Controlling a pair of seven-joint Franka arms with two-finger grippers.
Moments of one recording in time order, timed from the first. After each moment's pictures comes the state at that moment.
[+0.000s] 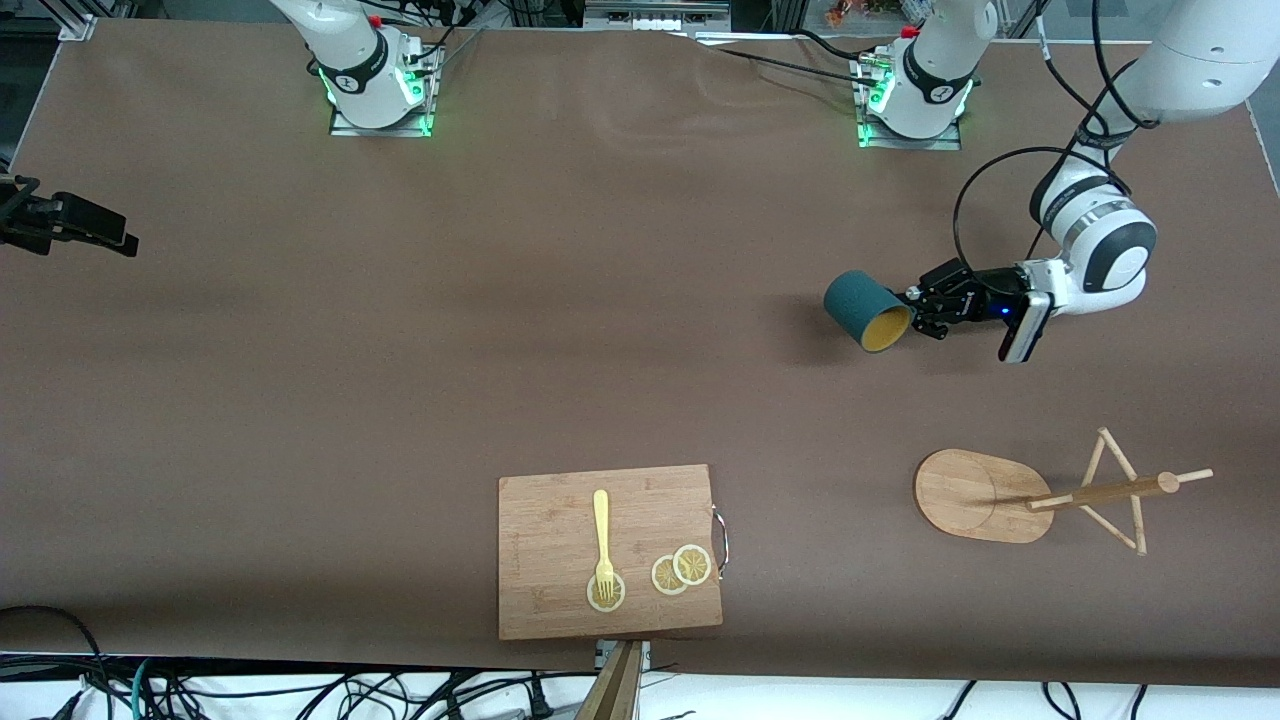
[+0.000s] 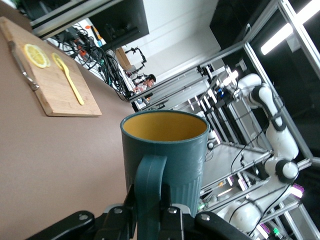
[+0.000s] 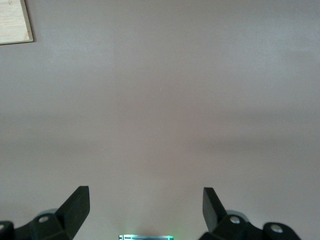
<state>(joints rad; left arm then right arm) 0.33 0.46 -0.03 -2.27 -1.46 1.51 1.59 -0.16 0.11 0.09 -1.46 -0.01 1.46 -0.06</state>
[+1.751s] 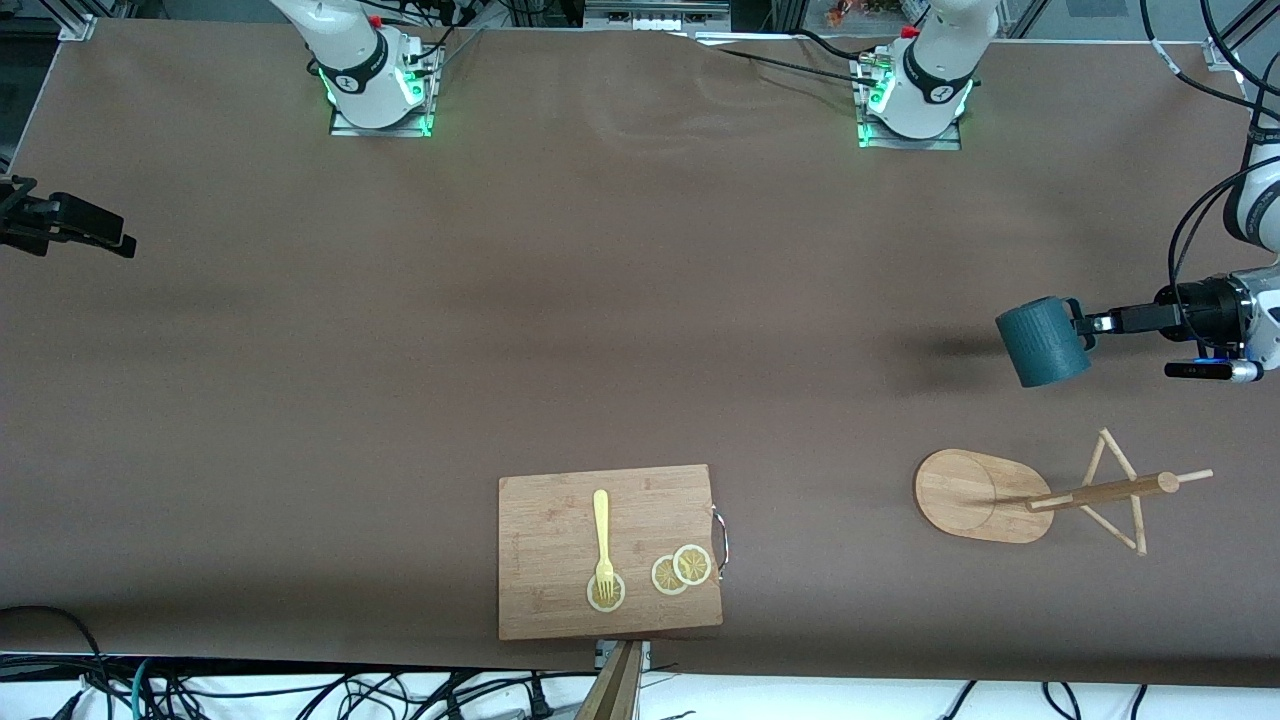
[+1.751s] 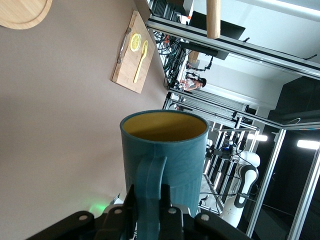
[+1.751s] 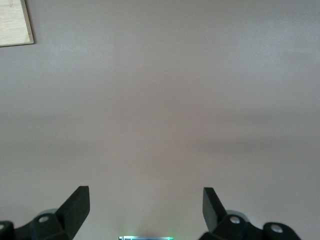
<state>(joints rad) 0.61 0.52 -0.02 -1.81 -1.13 1.34 0.52 -0.16 0.12 0.09 -1.45 -0.01 1.46 -0.06</state>
